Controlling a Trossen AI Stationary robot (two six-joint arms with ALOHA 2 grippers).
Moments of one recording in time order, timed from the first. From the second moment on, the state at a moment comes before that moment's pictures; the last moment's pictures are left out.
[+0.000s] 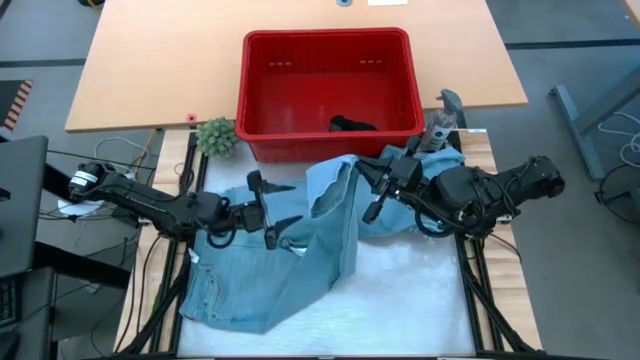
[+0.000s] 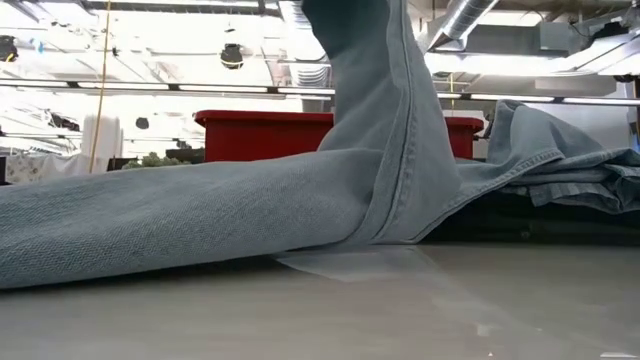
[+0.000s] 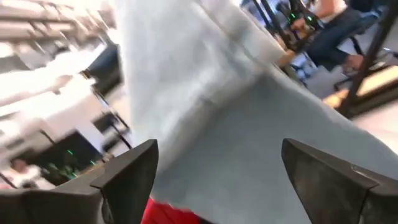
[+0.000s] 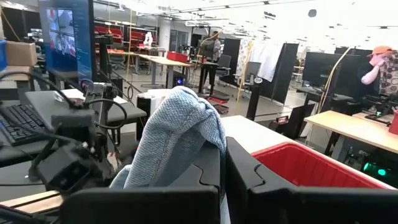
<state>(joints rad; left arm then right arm) -0.23 1.13 0.66 0.66 -0.47 0.68 0.37 1.36 1.56 -0.07 0.94 -0.18</state>
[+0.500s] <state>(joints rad) -0.19 1.23 0.66 0.86 -0.44 0.92 0.36 1.36 1.56 -0.06 0.88 -0.12</state>
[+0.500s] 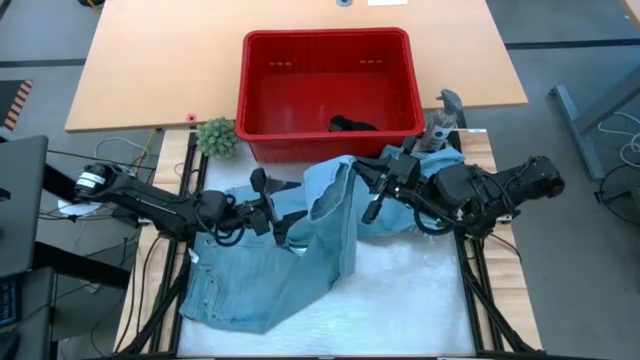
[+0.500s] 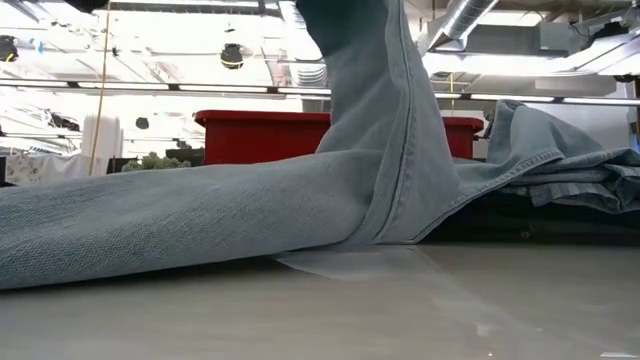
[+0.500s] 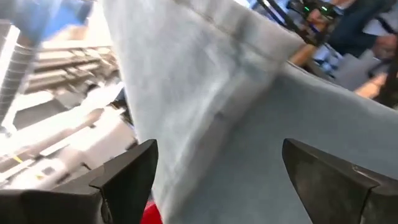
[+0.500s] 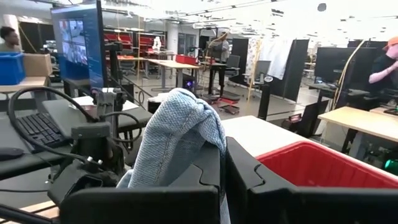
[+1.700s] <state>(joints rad) -0.25 1.44 0.87 0.98 -0.89 0.83 0.31 1.40 1.56 -0.06 0.79 -0.11</state>
